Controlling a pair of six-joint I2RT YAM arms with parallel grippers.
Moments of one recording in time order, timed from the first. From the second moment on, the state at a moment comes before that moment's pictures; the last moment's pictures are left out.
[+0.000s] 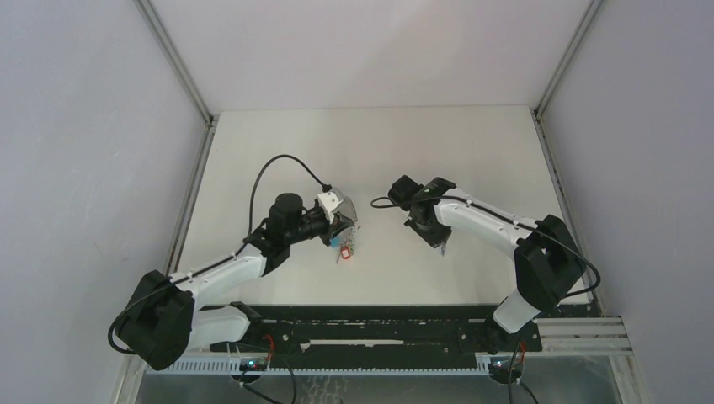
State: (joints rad) left arm -0.57 1.18 0.52 0.31 0.45 0.13; right arm 0.72 1.59 1.17 -1.09 0.31 0.00
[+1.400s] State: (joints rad) left arm -0.57 1.18 0.52 0.31 0.45 0.13; right arm 0.73 1.94 1.32 -0.74 0.18 -0.13
